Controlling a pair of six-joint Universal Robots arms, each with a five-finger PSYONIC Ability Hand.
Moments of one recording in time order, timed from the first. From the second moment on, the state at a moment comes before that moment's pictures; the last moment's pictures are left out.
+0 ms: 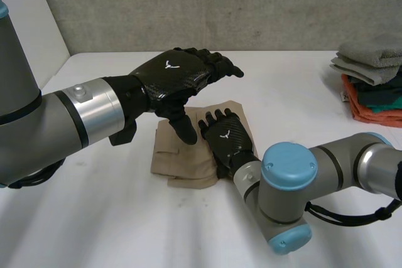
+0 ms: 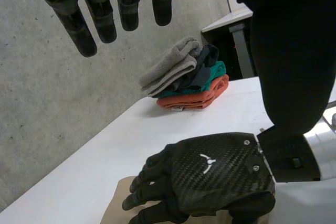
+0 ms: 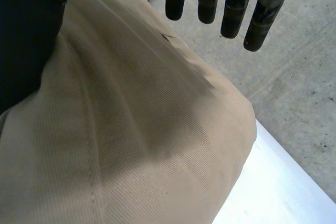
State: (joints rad) left arm 4.24 -1.82 -1.28 2.91 -0.94 3.36; right arm 2.26 -0.81 1.46 -0.53 1.55 2.68; left_hand 0.20 0.21 0.21 0.20 0.05; right_hand 0.17 0.22 0.20 0.24 0.06
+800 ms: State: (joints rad) left arm 4.25 -1.82 -1.28 2.91 -0.94 3.36; right arm 2.26 -0.71 1.23 -0.40 1.52 2.71; left_hand 0.20 0.21 0.21 0.20 0.05; right_hand 0.74 0.94 0.94 0.94 0.65
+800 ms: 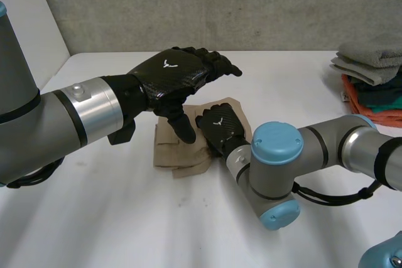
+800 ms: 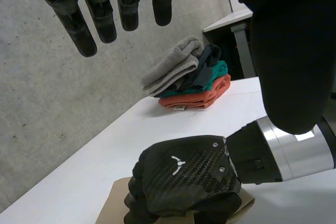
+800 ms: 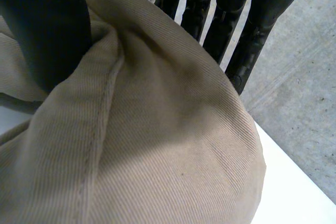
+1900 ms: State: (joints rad) left arm 4.32 -1.73 -1.28 2.92 -0.94 3.28; right arm 1.74 -0.66 0.53 -0.56 1.24 2.80; left_hand 0.20 0.21 0.21 0.21 0.05; right_hand 0.90 1.17 1.15 1.18 0.86
